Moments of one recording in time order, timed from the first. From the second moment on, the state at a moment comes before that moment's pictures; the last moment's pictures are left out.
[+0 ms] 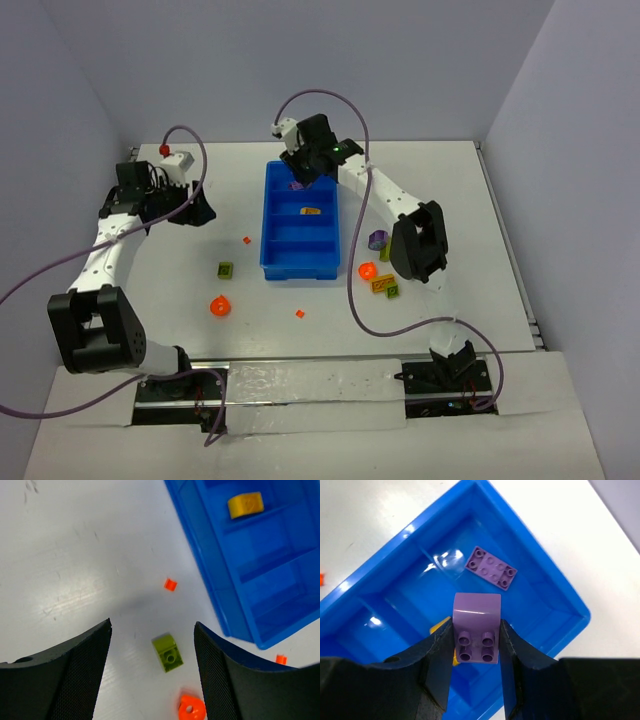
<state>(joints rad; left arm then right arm) 0.10 1.42 1.12 -0.48 0.56 0.18 0.58 2.28 2.20 -0.65 -0.06 -0.29</state>
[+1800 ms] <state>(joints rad) -0.15 1.51 0.94 -0.69 0.34 0.27 0.48 2.12 2.23 -0.59 -0.09 -0.14</state>
